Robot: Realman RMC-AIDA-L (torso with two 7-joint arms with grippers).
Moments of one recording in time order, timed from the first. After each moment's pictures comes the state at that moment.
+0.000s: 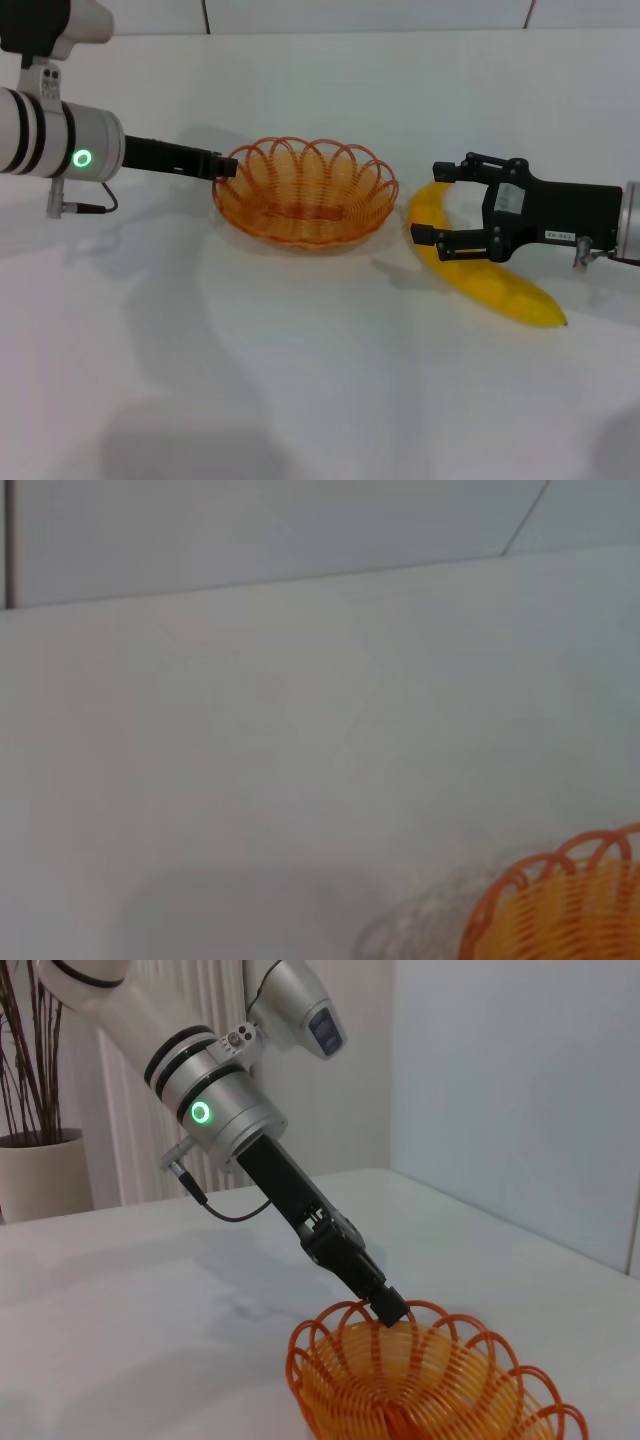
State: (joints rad) left arm -0.89 -2.04 0.87 0.47 2.29 1.00 -2.08; right arm 0.49 1.99 -0.83 -0.44 -1.79 -1.43 1.01
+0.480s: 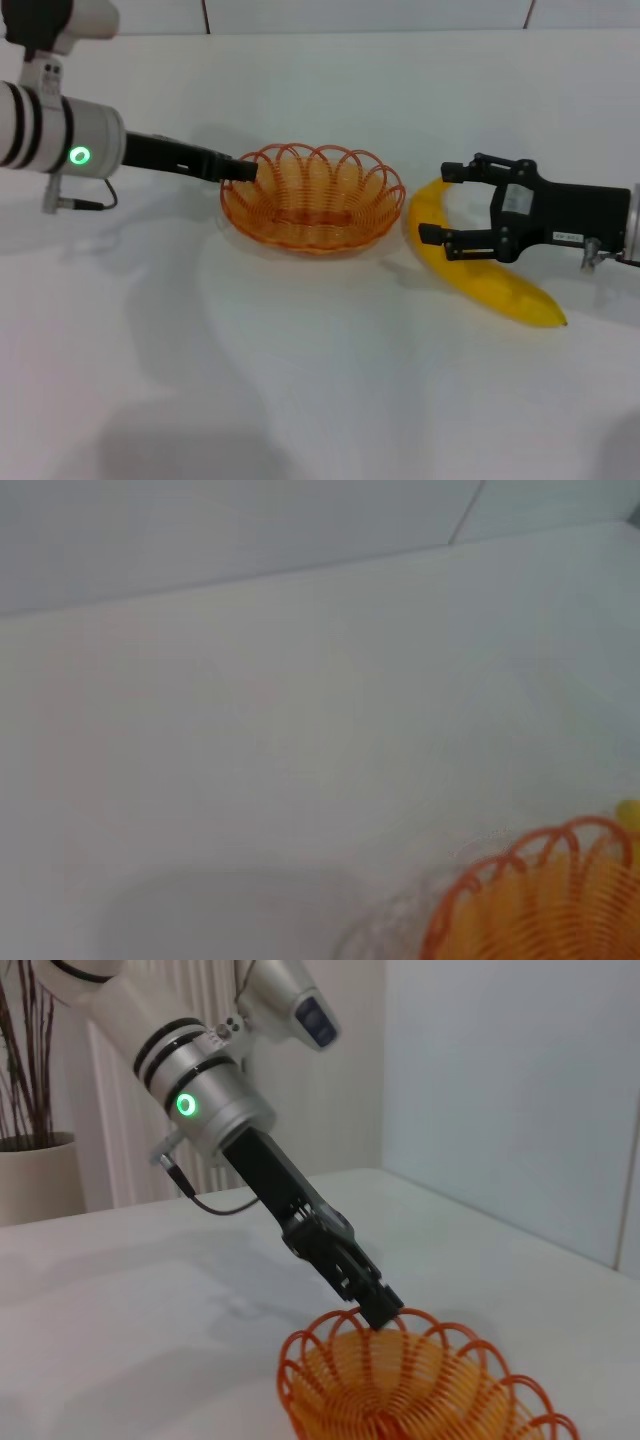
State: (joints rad) left arm -0.89 -2.04 0.87 0.50 2.29 1.07 -2.04; right arm 0.48 1.98 -0.83 -0.44 -1.78 -1.43 1.01
